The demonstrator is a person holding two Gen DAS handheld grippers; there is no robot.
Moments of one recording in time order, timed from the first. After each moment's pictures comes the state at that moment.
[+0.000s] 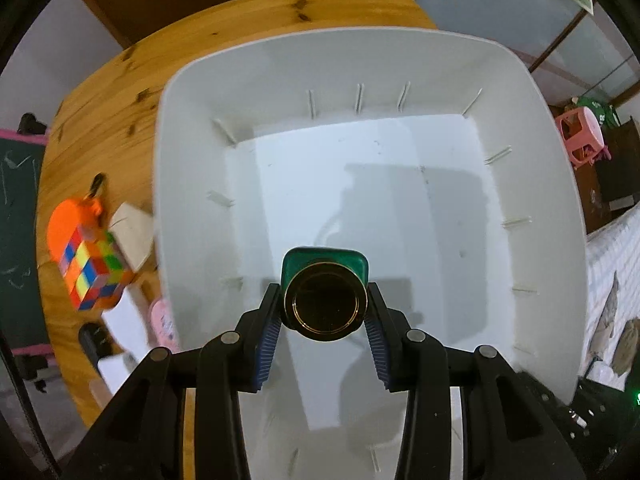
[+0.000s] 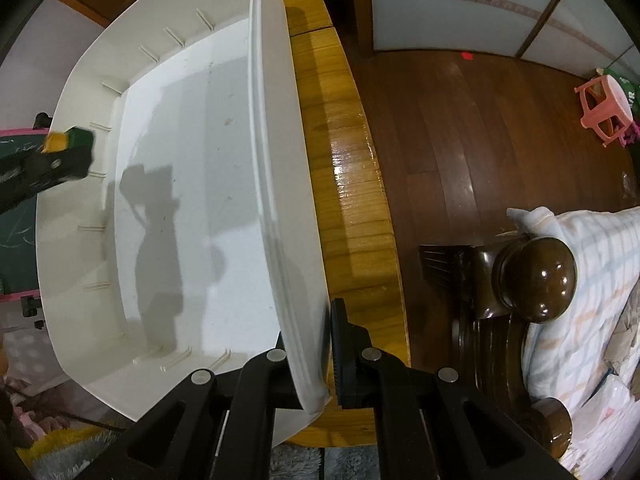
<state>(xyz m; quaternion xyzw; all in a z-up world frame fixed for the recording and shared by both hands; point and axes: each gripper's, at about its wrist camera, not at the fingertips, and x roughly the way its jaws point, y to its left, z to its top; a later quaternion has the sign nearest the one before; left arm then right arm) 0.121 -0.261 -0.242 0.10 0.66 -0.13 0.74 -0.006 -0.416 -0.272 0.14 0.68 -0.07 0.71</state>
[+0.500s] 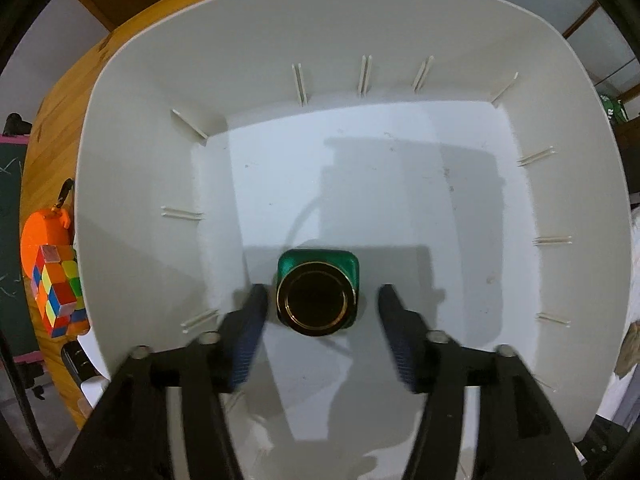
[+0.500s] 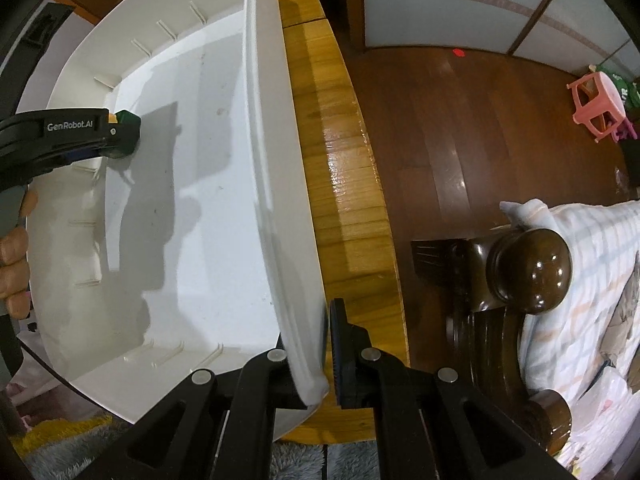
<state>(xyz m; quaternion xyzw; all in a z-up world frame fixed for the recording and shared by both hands) 0.136 -0.274 -0.275 0.10 0.67 -0.12 0.72 -0.009 -0.414 -0.274 0.14 0.69 -0.08 0.71</state>
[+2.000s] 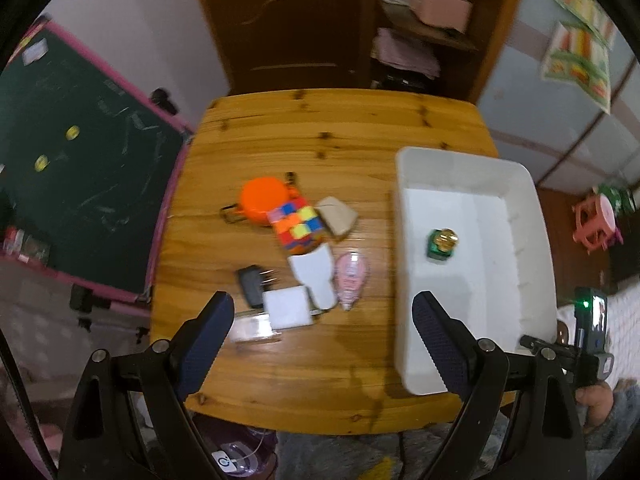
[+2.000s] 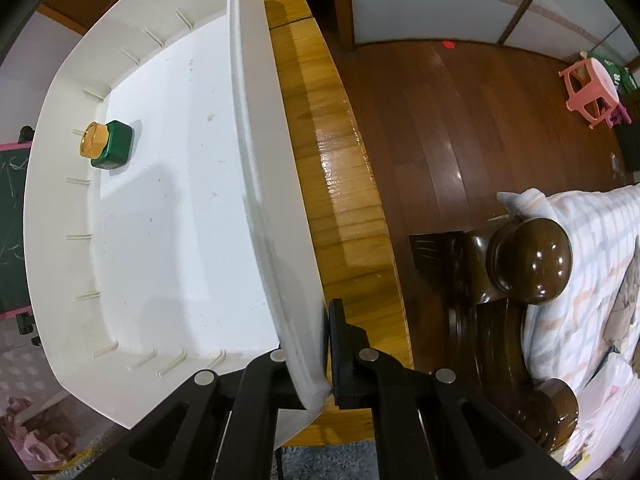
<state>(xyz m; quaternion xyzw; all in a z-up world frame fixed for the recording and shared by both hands) 0.040 -0.082 -0.084 0.02 0.56 -0.01 0.83 -0.008 -0.418 -0.276 0.16 0.69 -0.10 0.70</state>
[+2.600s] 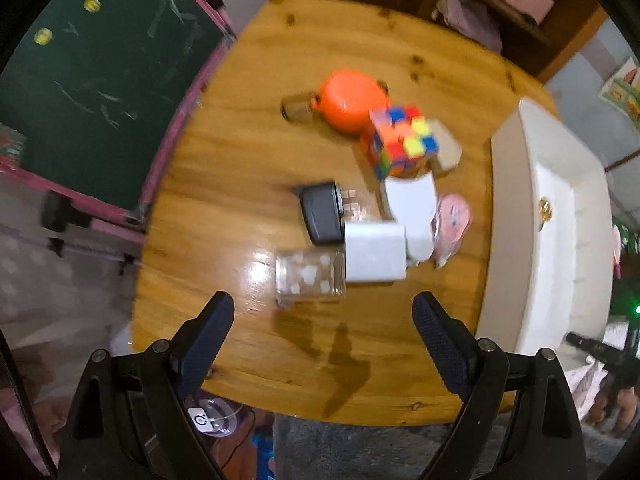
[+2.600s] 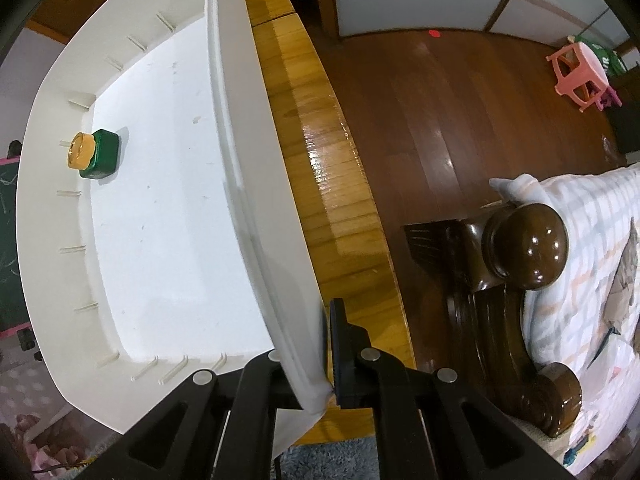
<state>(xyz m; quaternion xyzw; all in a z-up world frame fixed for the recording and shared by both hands) 0.033 0.014 -0.205 -0.06 0.64 0.02 0.76 -0.008 -0.418 -0.277 0.17 0.70 -0.13 0.69</state>
